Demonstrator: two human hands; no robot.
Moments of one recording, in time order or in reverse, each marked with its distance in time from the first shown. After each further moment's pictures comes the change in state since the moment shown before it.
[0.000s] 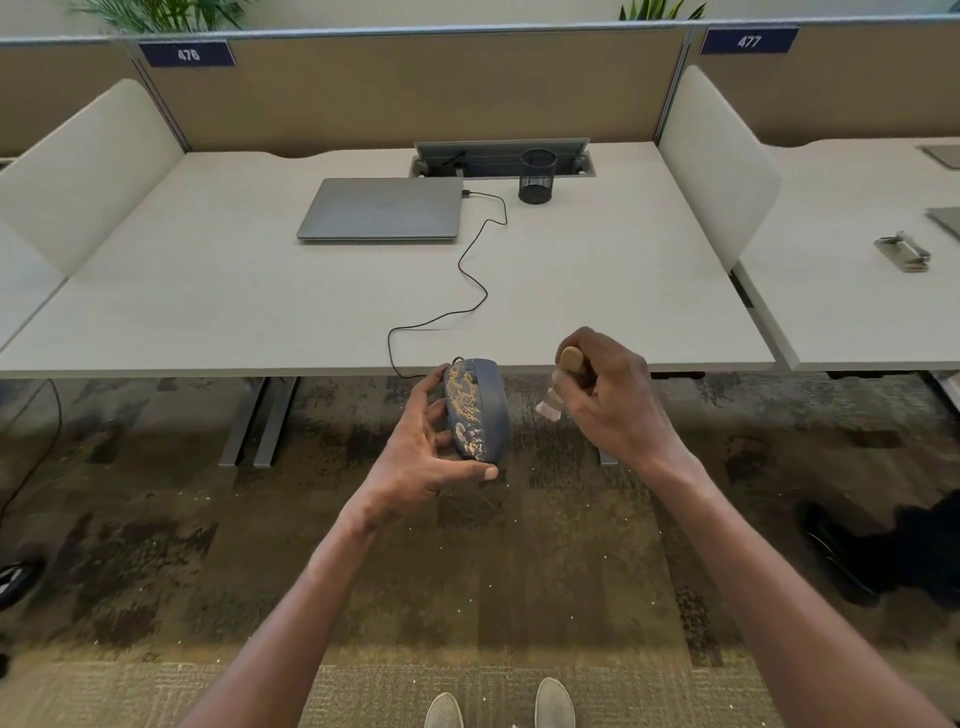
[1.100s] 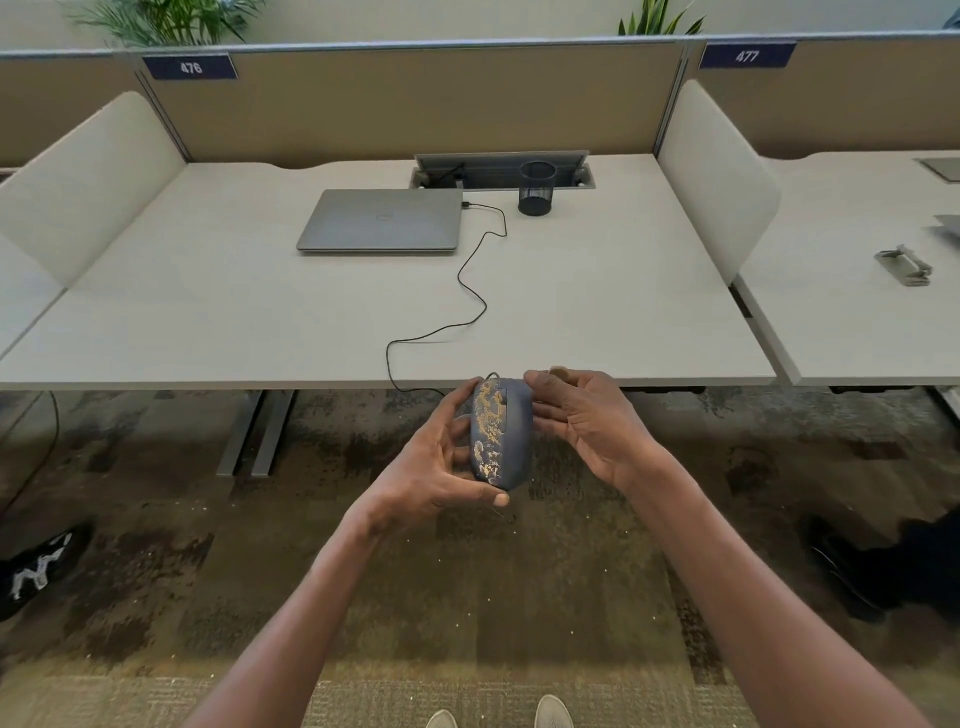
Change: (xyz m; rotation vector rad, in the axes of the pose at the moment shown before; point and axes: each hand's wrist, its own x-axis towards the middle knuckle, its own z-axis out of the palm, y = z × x) left_hand 0.012 0.011 0.007 -0.029 -0.175 -0.059; right_hand 0.016 0.004 0.024 1.085 -0.189 0.630
